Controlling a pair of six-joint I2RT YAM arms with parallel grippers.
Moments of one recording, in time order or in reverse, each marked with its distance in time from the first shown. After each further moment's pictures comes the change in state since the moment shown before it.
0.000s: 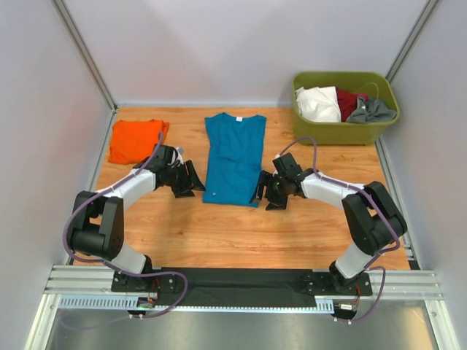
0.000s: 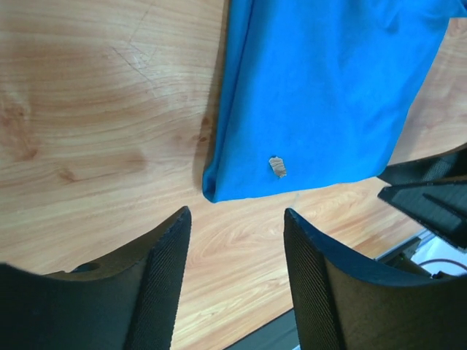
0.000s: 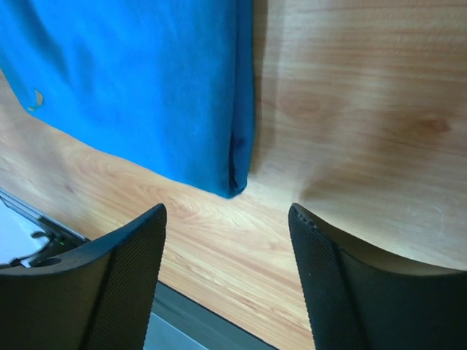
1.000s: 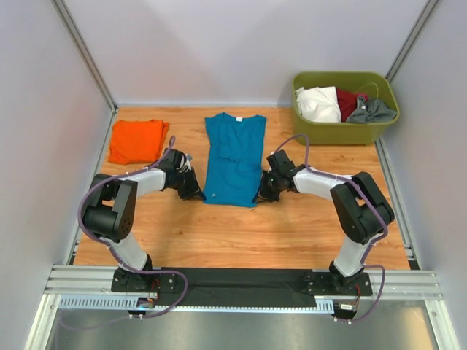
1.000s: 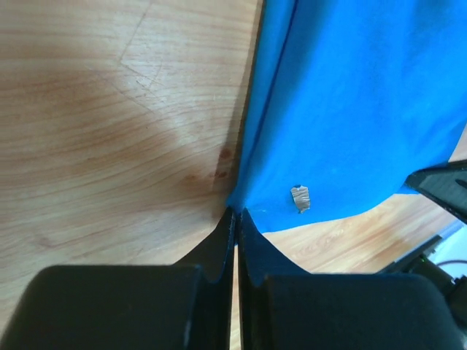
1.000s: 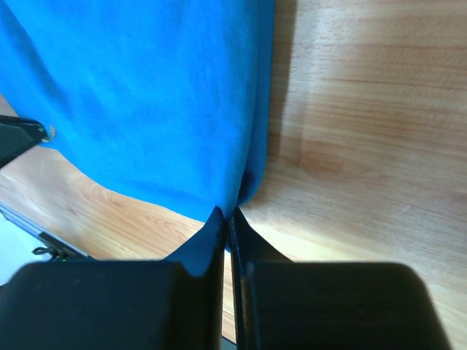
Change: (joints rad) left arm -0.040 0.169 -0.017 0.113 0.021 0.006; right arm 0.013 0.114 0.067 0.060 0.008 0.035
